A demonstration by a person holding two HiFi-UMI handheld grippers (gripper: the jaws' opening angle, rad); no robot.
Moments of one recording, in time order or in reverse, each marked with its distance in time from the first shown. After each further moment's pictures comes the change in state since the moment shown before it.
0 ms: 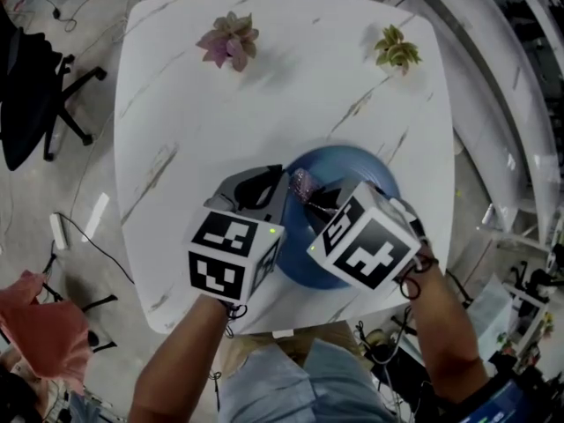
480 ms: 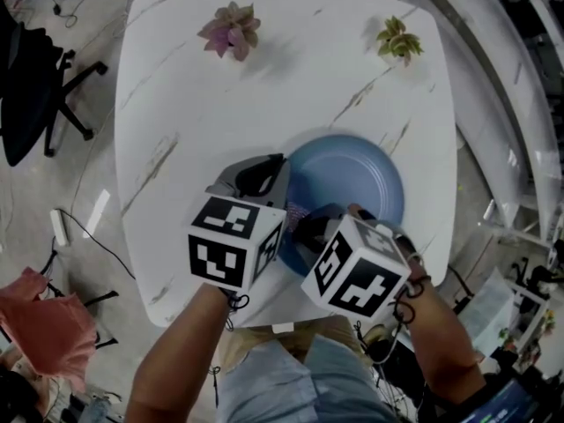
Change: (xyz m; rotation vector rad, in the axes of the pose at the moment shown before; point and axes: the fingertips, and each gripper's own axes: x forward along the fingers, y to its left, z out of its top) left arm 0.001 0.004 0.002 -0.020 0.001 0.021; right arm 0.006 0.064 -0.007 -0.122 -0.026 0.138
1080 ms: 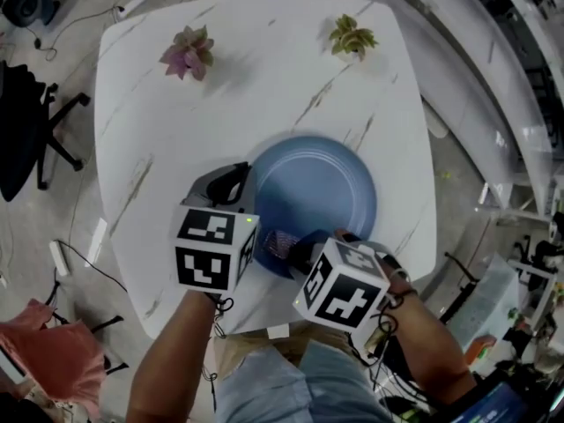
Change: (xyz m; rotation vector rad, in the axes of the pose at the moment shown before) left arm 0.000 -0.001 -0.004 0.134 0.056 0.091; right arm -0.003 0.030 -0.045 0.101 0.024 0.029
